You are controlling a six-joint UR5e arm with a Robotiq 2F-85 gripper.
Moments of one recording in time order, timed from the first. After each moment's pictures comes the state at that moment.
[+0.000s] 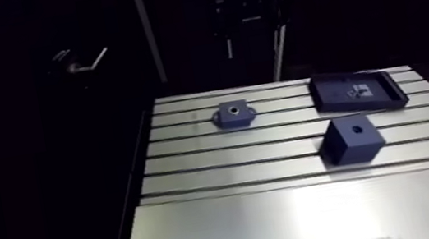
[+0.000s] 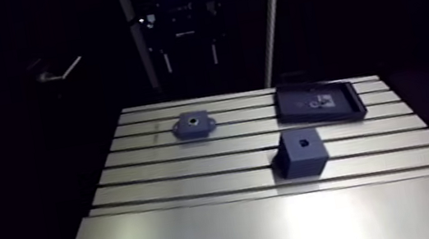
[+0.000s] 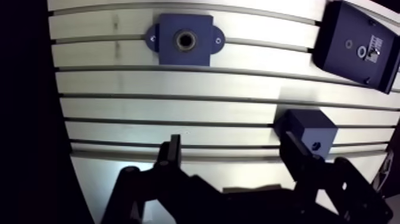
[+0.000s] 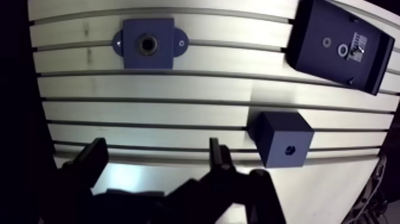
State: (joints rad) arm 0.01 -1.26 1.51 -1.71 -1.61 -1.62
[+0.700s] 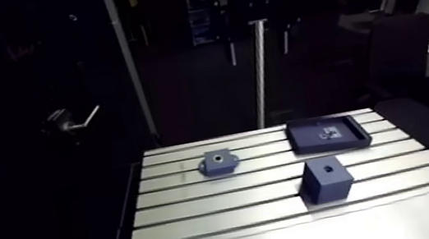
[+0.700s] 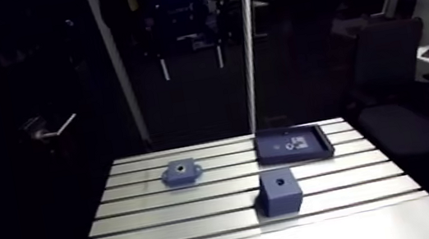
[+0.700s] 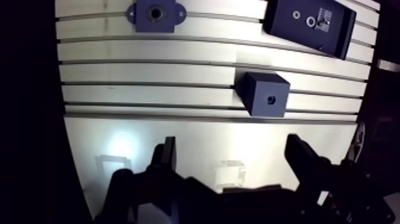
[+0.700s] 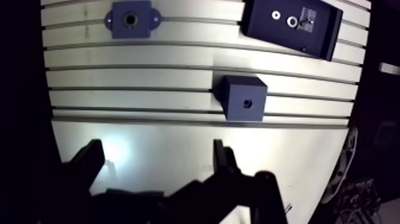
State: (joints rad) arm -0.08 -1.46 1.47 -1.53 -1.62 -1.72
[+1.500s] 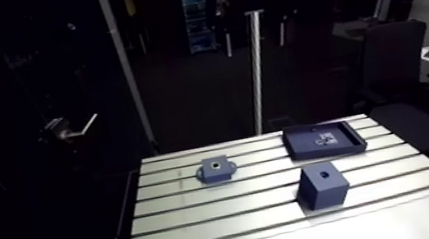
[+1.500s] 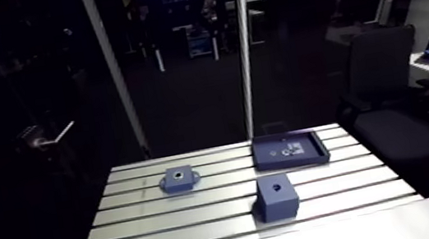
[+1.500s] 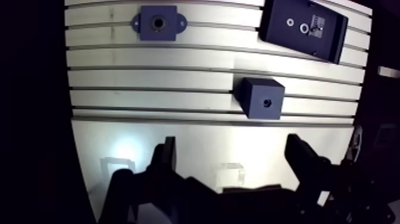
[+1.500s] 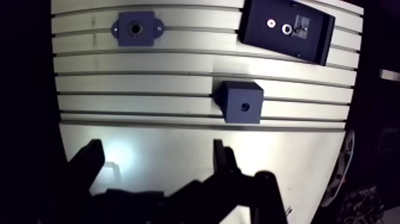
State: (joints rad) arm -0.10 -1.49 1.44 -1.52 -1.60 -1.72
